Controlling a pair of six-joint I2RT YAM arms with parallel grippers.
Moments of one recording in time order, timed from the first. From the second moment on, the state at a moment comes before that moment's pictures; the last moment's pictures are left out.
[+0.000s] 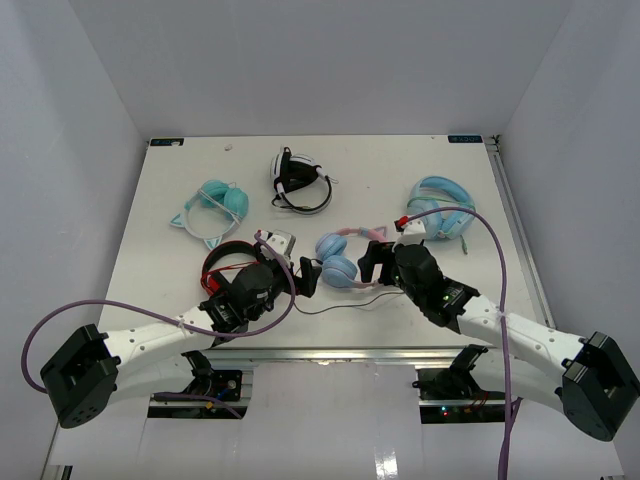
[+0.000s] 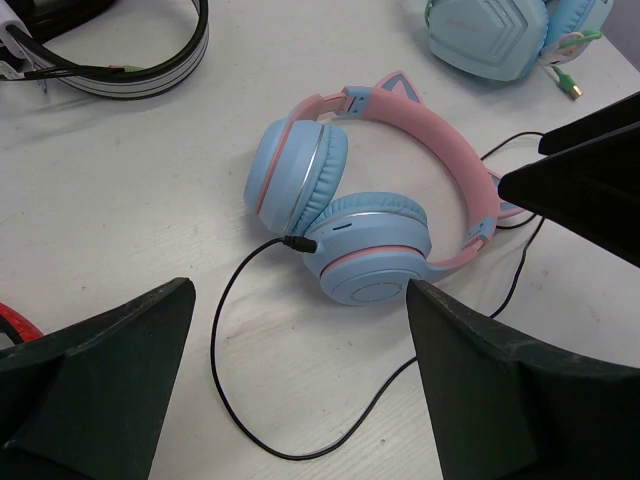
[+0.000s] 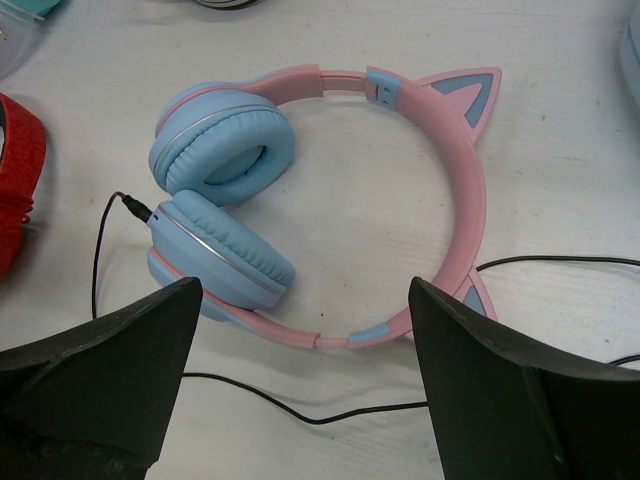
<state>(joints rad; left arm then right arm) -0.92 1.04 0.41 0.39 -0.35 -0.30 0.81 1.00 0.50 0.04 0.33 0.47</state>
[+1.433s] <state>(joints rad) -0.92 0.93 0.37 0.40 -0.43 -0.31 0.47 1.65 0.90 -0.22 0.07 0.17</state>
